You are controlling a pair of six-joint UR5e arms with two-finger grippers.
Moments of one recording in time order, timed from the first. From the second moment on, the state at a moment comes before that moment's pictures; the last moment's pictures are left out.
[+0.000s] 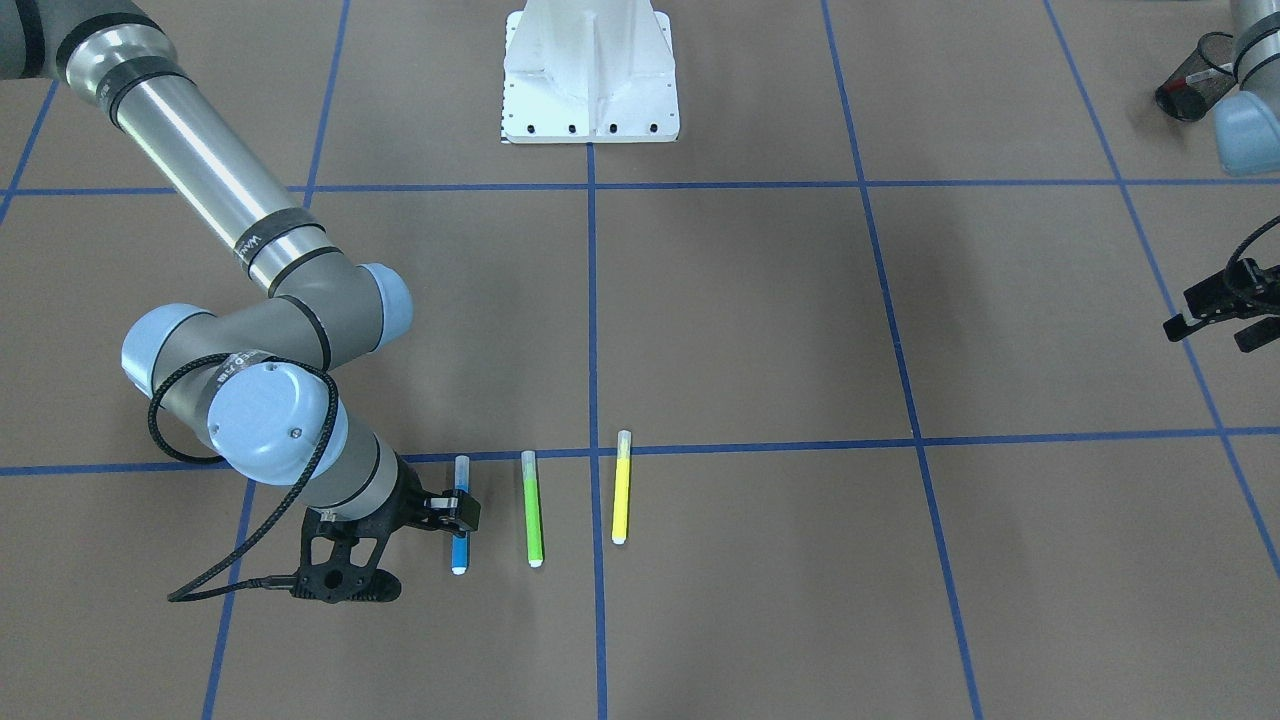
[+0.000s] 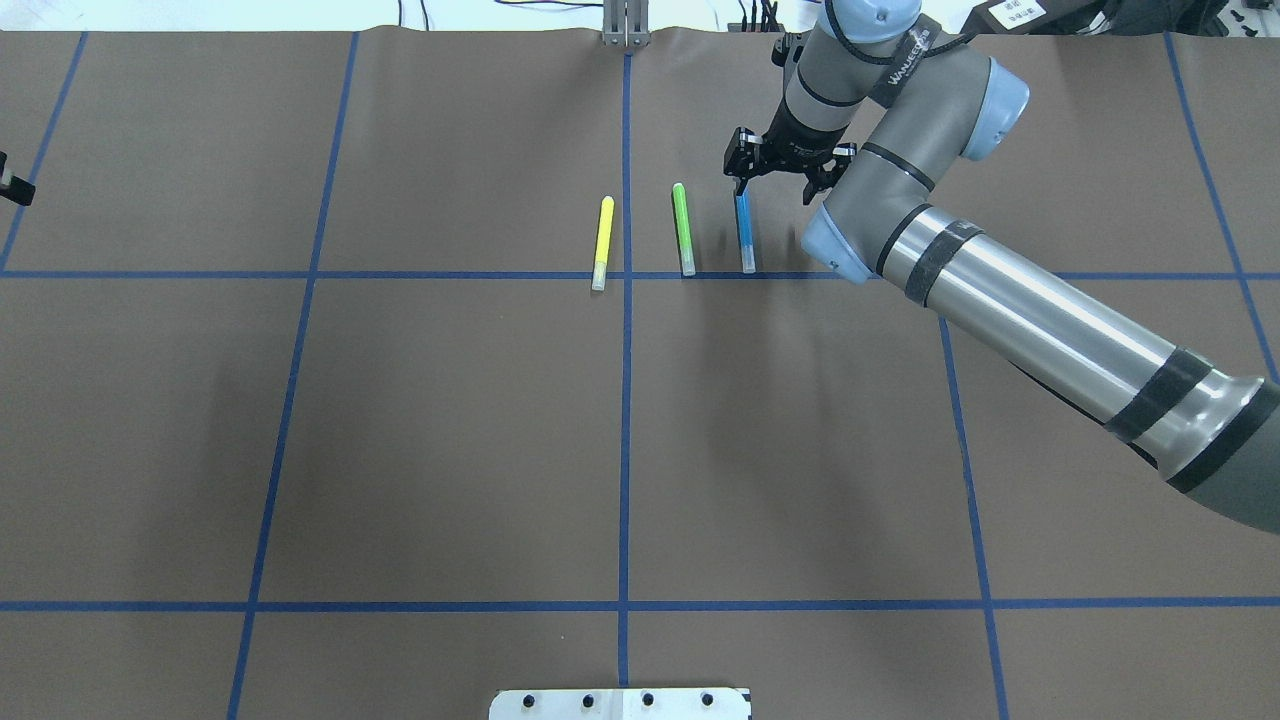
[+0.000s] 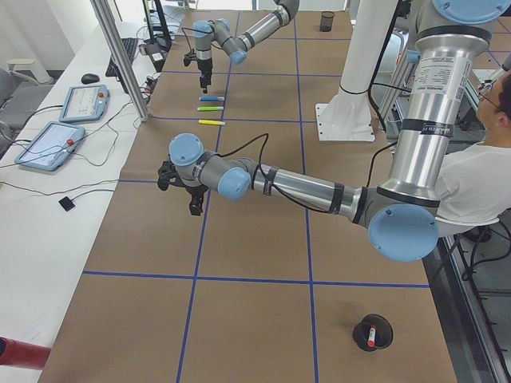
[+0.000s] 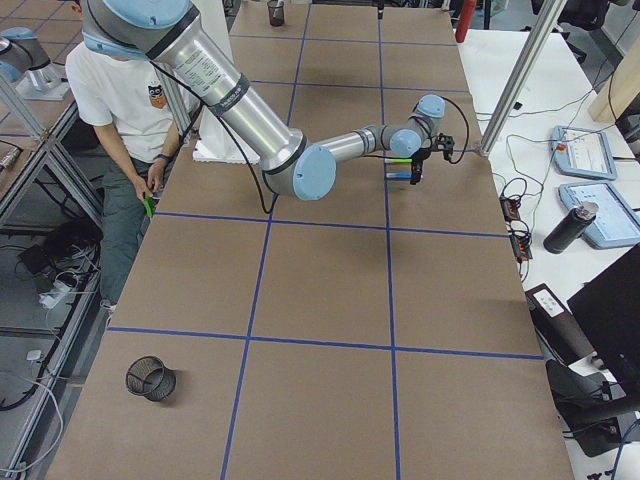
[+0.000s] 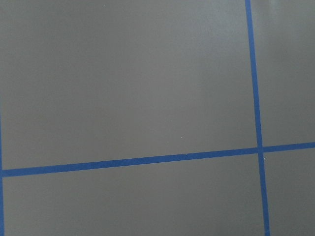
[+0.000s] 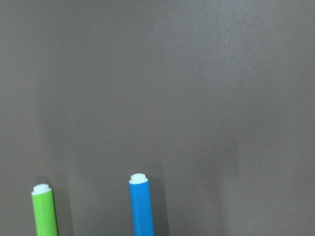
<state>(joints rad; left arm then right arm) -1.35 -1.74 -1.62 -1.81 -2.50 -0.42 0.87 -0.68 0.94 -1.16 2.19 1.02</state>
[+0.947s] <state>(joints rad) -1.35 -1.71 -1.62 -1.85 -2.50 -0.42 0.88 -0.52 0.73 -1.33 2.35 0.80</state>
